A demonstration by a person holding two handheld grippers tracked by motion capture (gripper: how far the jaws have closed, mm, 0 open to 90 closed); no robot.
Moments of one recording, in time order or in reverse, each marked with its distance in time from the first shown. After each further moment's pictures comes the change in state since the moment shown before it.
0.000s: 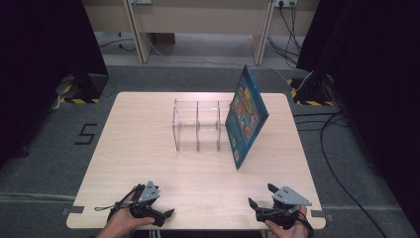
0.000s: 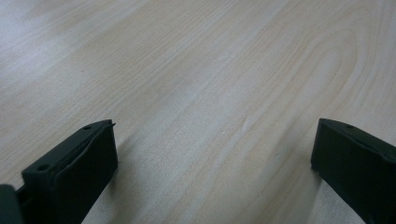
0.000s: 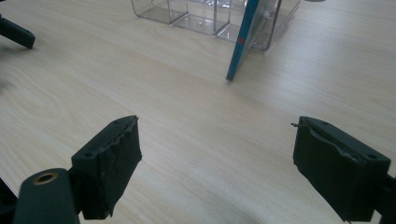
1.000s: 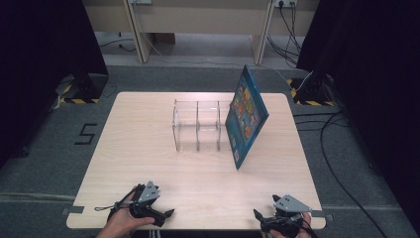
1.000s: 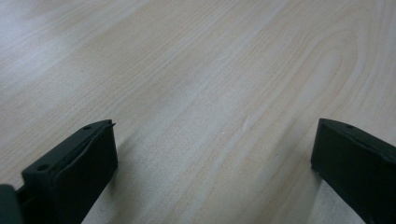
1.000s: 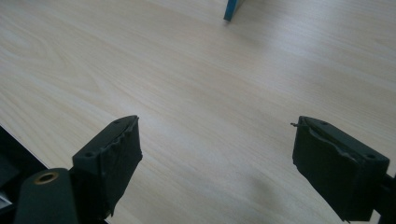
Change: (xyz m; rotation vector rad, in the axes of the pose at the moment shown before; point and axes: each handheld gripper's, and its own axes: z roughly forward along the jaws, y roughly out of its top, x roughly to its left) left arm 0.000 0.000 0.000 0.000 0.000 0.000; right arm 0.000 -0.022 -0.010 0.141 -0.025 -0.019
